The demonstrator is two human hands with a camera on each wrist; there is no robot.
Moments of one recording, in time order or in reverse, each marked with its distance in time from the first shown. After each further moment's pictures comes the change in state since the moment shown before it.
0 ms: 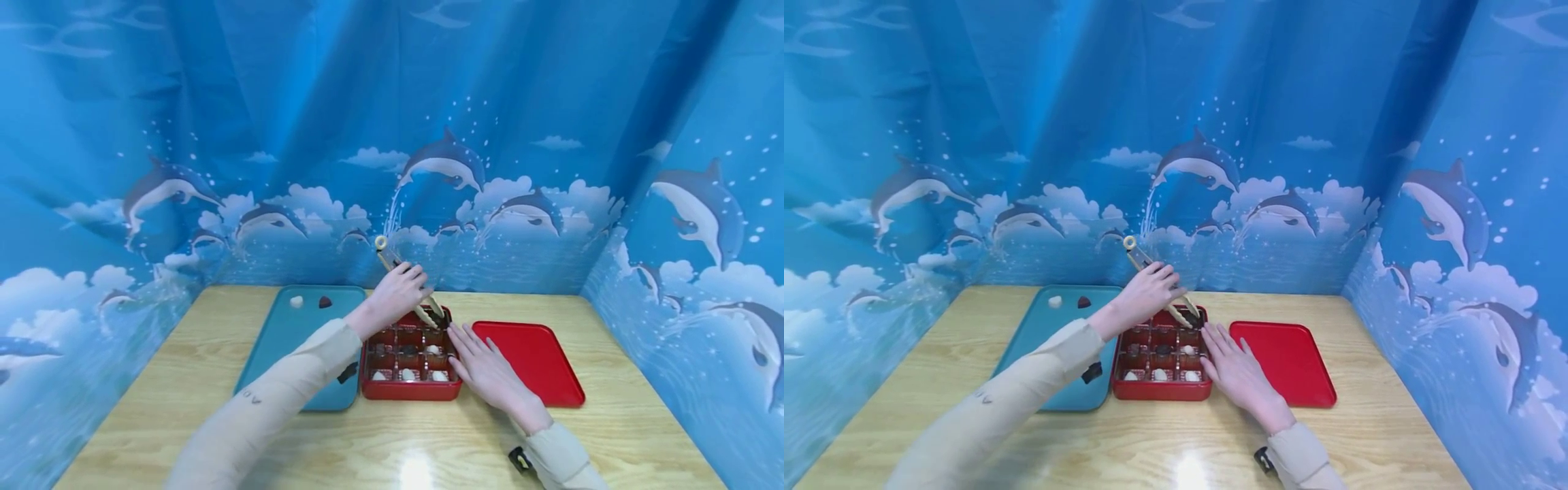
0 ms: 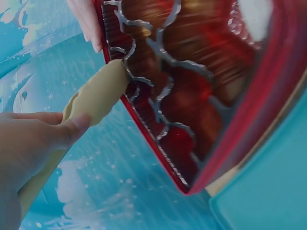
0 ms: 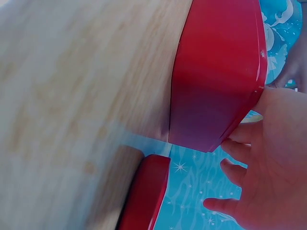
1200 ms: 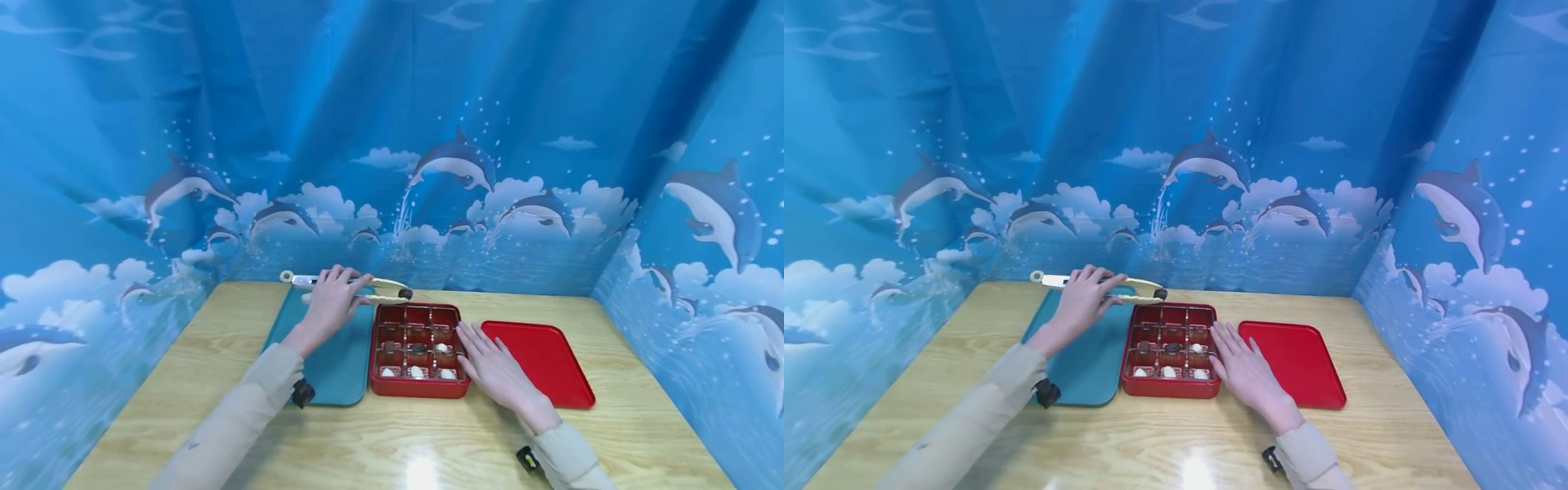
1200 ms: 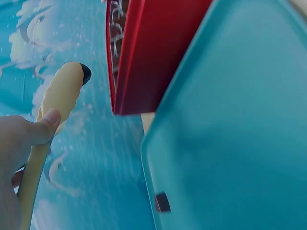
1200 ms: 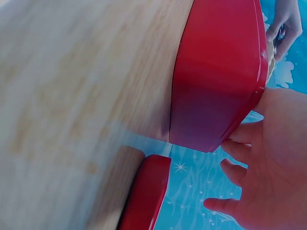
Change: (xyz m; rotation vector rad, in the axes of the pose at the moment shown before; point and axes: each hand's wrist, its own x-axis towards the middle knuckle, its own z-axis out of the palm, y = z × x) left_hand -0.113 -0.035 0.025 -0.414 0.126 -0.528; right_hand 0.000 0.002 0.002 0.019 -0.023 0.014
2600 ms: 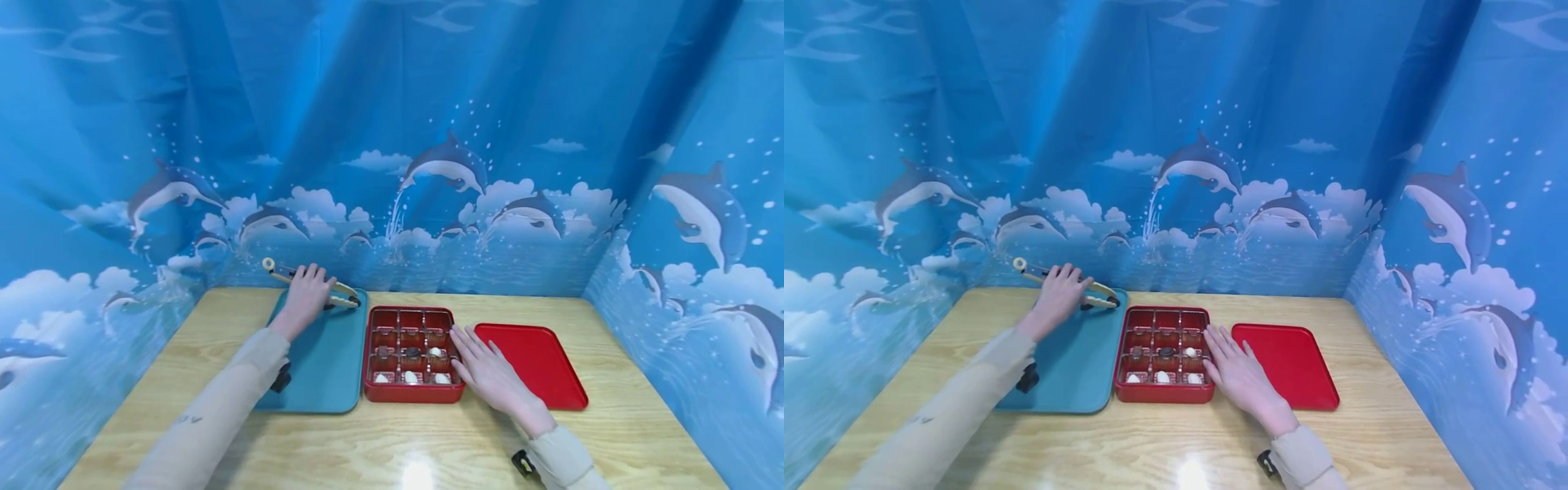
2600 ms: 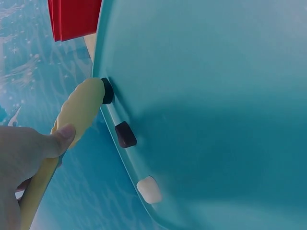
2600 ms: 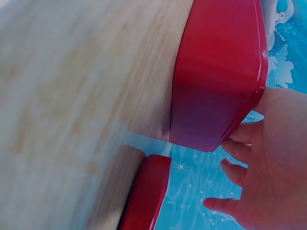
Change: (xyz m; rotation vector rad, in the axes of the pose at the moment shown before) left_hand 0.006 -0.057 0.030 0.289 -0.126 0.056; right_hand -0.001 0.000 -0.001 0.011 0.002 -0.003
